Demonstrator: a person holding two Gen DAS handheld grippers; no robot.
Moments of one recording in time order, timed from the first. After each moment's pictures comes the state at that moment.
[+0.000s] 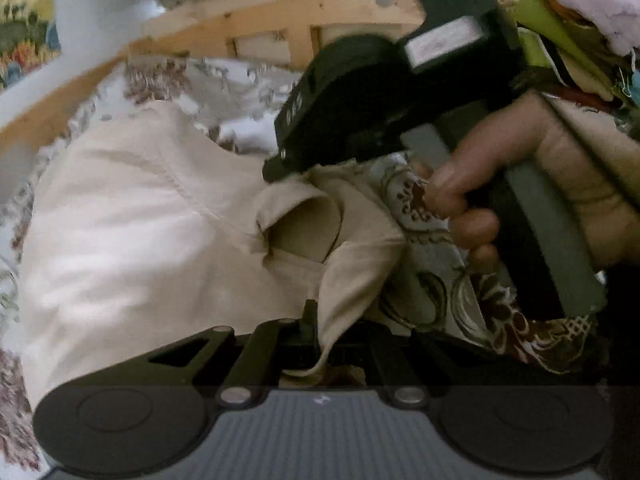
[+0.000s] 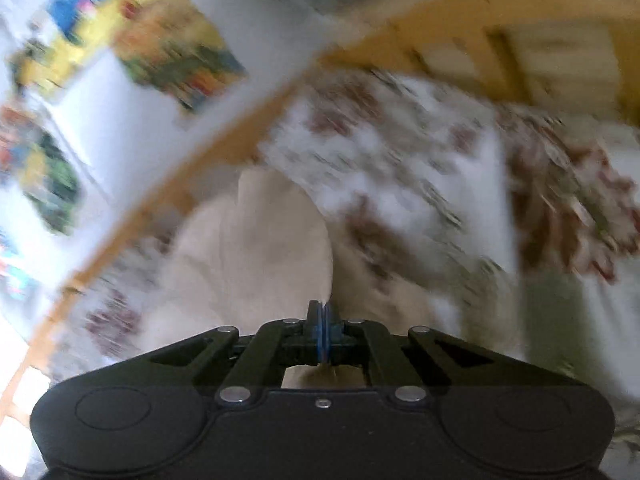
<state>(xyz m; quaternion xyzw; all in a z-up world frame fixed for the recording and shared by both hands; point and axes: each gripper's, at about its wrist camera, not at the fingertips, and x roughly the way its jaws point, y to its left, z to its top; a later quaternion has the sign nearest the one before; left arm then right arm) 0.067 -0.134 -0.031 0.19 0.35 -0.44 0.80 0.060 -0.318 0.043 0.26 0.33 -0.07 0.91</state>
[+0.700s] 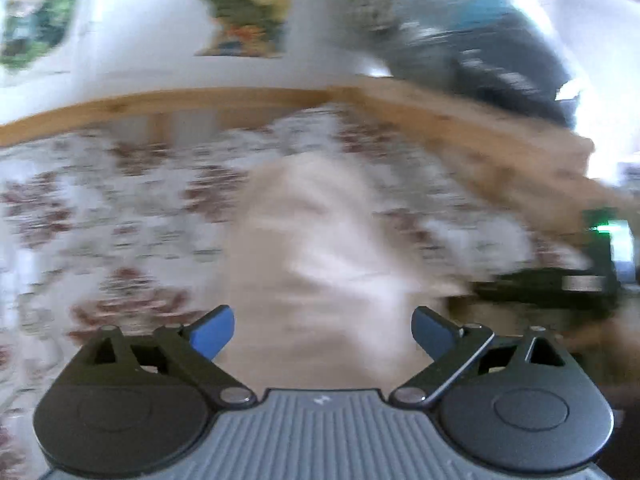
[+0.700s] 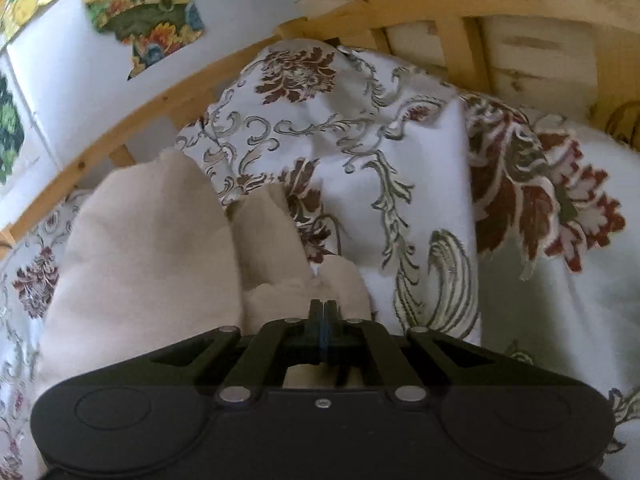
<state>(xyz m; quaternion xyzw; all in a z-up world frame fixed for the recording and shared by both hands) 0.107 0.010 0.019 -0.01 0.31 -0.23 0.92 0.065 -0.301 0.037 0.16 0.35 -0.13 0.91</state>
